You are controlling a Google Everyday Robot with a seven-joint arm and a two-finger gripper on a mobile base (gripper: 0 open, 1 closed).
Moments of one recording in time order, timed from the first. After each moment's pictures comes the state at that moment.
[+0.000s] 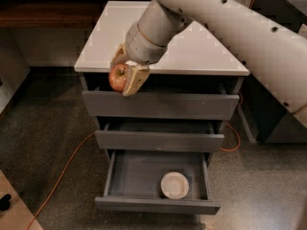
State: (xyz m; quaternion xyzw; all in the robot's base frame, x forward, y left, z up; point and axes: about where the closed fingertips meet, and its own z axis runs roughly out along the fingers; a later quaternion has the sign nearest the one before) arm 0.583 0.064 0.891 -0.82 0.48 0.10 0.28
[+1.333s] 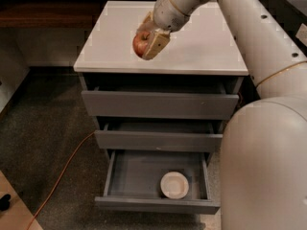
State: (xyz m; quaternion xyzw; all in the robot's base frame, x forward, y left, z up) arm 0.702 -0.001 0.927 -0.76 0.56 0.11 0.32
